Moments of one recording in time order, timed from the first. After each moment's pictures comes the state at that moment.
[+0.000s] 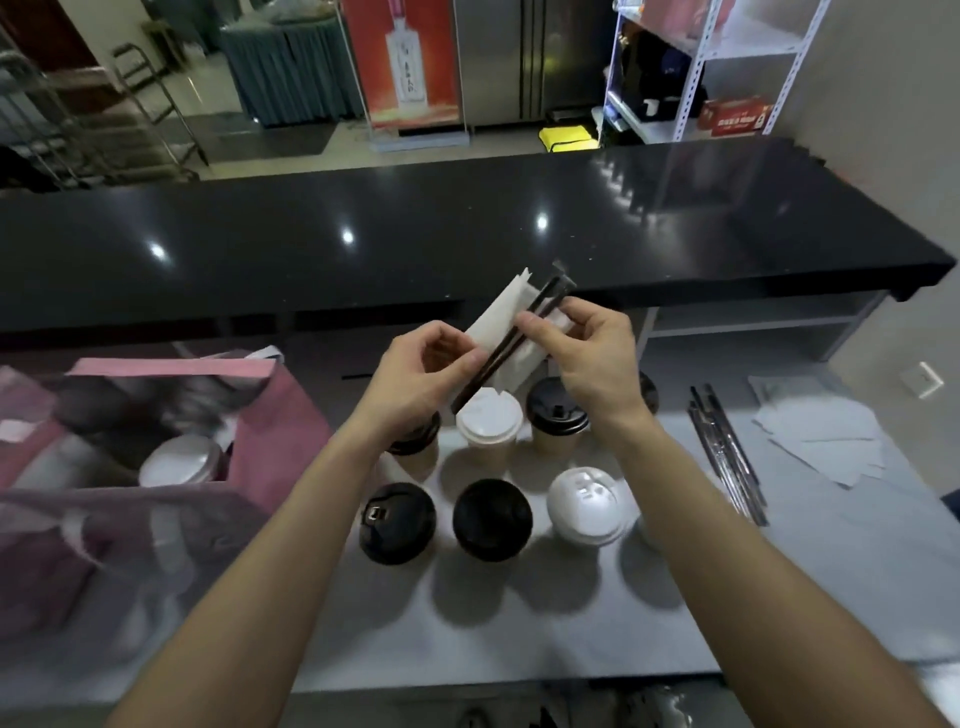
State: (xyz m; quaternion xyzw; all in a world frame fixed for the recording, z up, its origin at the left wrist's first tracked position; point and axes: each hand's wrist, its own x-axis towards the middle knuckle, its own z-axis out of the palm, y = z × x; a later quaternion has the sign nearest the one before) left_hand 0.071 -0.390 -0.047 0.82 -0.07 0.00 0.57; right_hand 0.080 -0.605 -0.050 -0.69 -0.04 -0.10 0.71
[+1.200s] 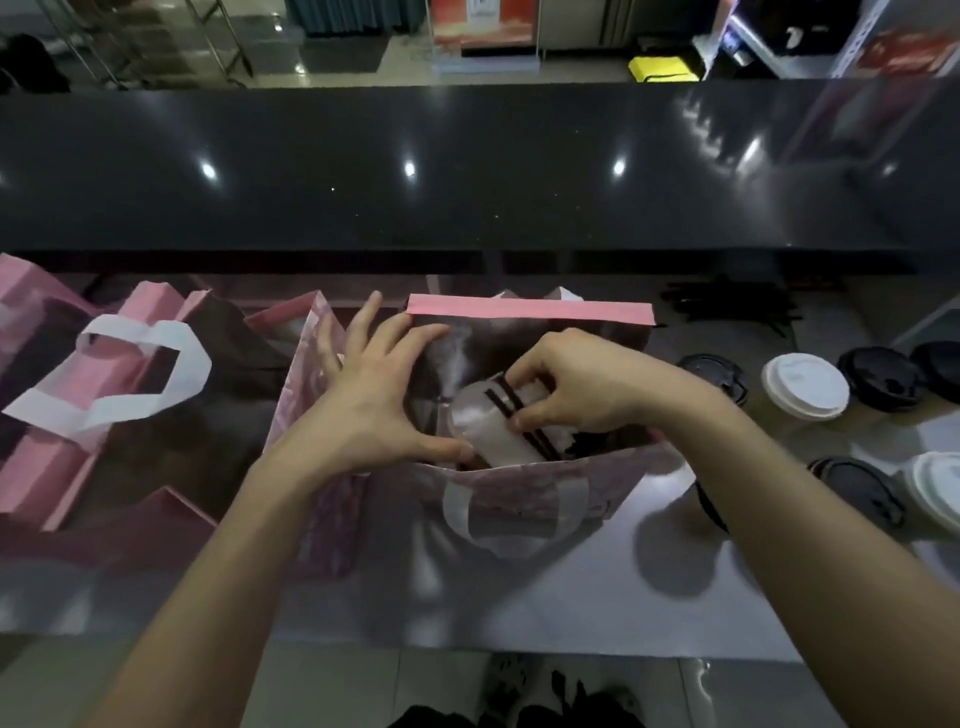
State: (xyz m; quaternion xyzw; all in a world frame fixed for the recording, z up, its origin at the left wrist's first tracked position) left_hand 0.012 0.029 -0.064 0.98 -0.12 0.00 0.17; right_hand 0.061 -0.232 -0.030 -0.91 -0.29 0.22 0.21
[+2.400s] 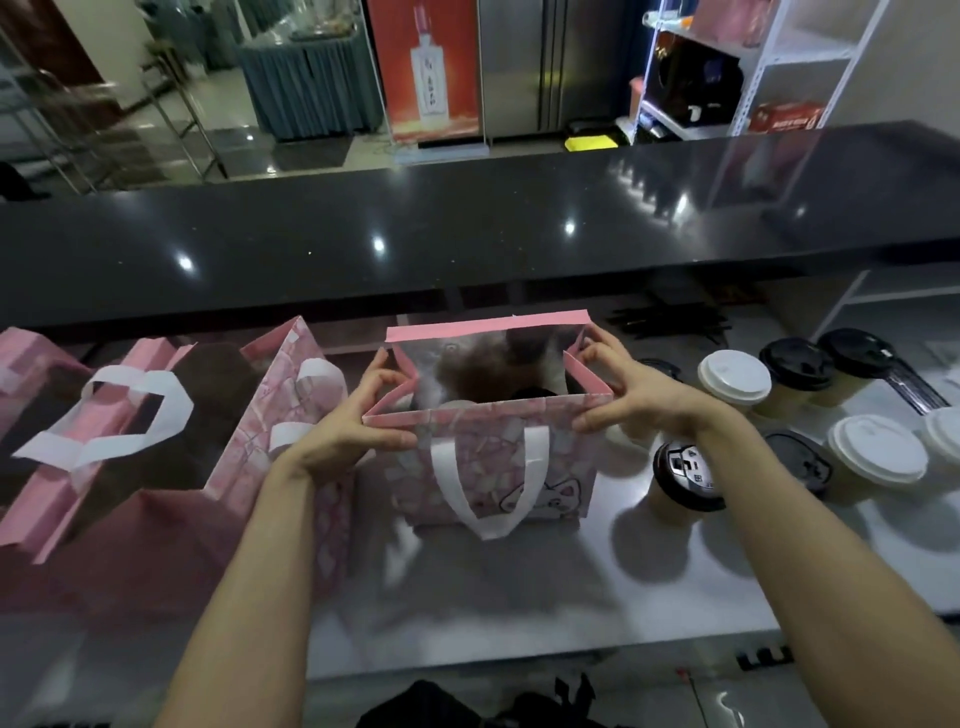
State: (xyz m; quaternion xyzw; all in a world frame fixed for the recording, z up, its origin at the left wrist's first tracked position) left_hand 0.037 0.056 -0.121 0.74 -0.14 -0.18 0.64; right_hand 0.058 -0.355 -0.106 -0.83 -0.18 0.18 0.49
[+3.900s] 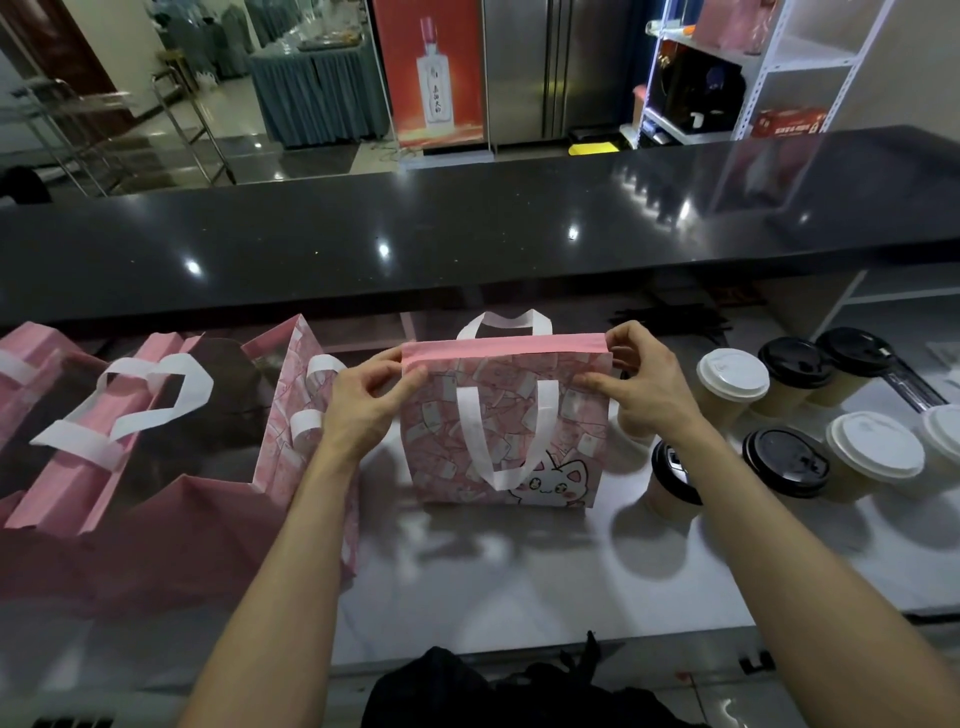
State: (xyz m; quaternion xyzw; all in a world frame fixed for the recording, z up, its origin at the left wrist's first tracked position) left_hand 0.043 0.027 -0.128 0.80 -0.05 0.09 0.60; right_hand 0.046 -0.347 -0.121 -0.86 -0.04 -0.08 0.51
